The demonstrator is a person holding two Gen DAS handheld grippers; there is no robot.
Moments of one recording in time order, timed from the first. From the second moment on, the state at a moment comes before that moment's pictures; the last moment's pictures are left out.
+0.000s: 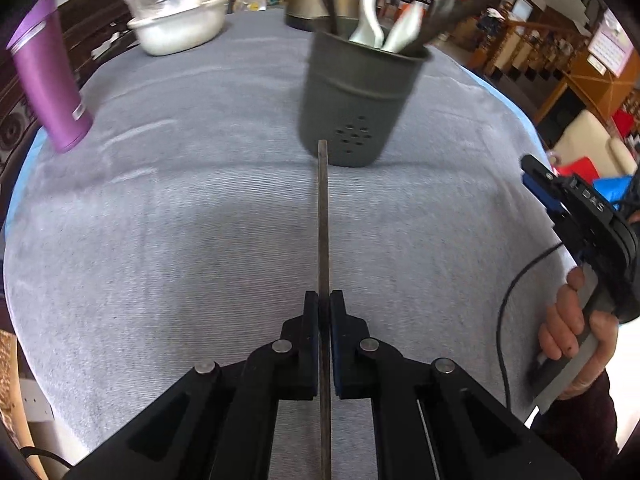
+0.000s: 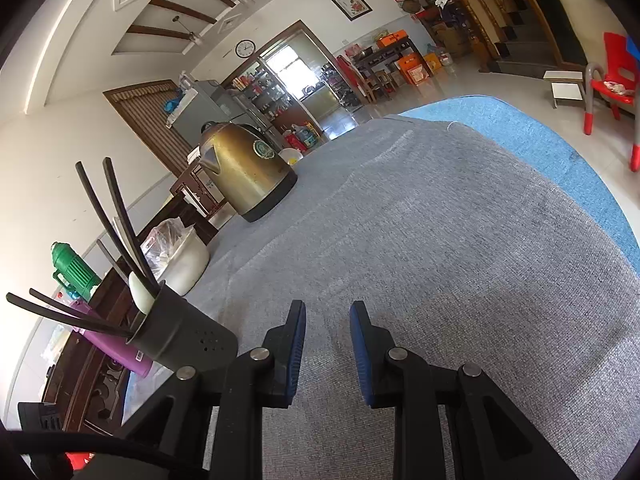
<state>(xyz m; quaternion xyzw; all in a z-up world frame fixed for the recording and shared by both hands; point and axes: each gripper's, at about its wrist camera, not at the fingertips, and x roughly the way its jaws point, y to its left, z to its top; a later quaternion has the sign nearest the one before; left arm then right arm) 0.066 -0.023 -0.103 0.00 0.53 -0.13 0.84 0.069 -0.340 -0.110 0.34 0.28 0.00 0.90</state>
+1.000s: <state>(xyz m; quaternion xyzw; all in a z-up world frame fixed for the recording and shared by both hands) 0.171 0.010 -0.100 -0.04 0.54 -0.11 0.83 0.075 -0.339 -0.112 0.35 0.29 0.01 0.89</state>
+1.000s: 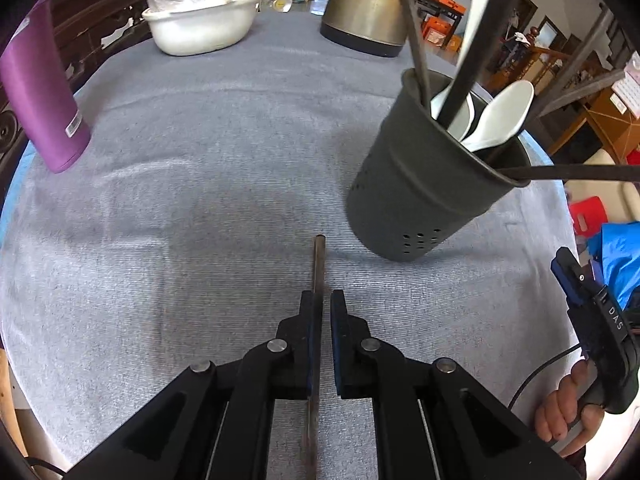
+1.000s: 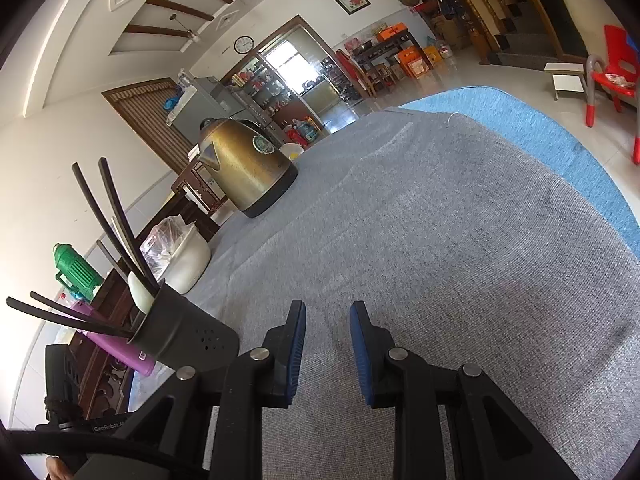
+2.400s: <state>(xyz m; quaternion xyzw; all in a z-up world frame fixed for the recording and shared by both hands) 0.152 -0.036 -0.107 0.03 0.49 -0.10 0.87 0.084 -0.338 -0.119 0.35 0.31 0.00 0.88</state>
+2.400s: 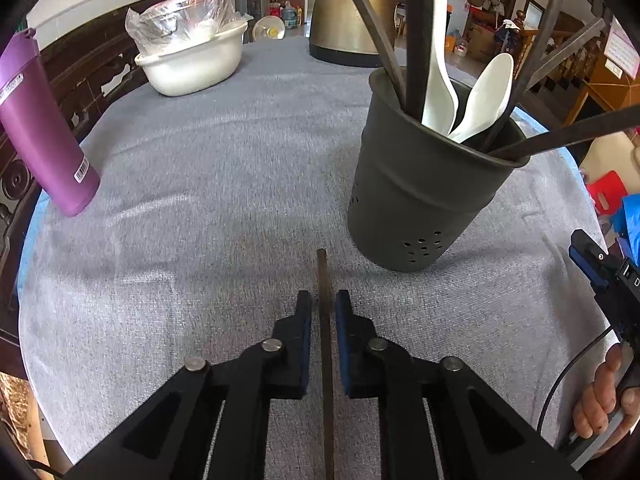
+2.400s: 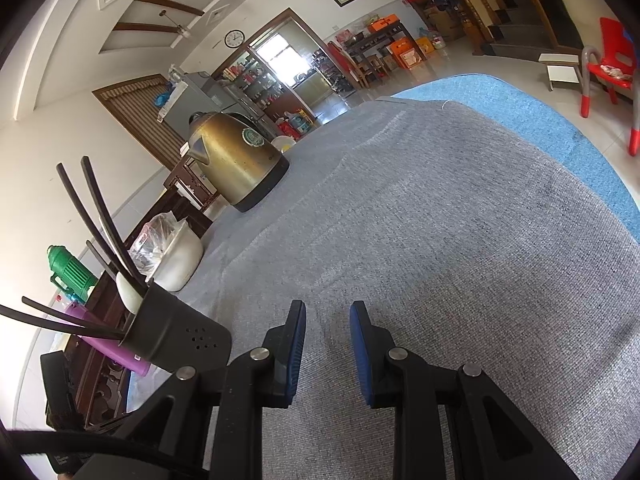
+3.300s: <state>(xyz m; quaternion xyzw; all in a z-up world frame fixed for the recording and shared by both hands) 0.108 0.001 0.001 -0.01 0.36 -0.14 0.92 0.084 -0.340 -0.121 0.35 0.31 0.00 0.88</state>
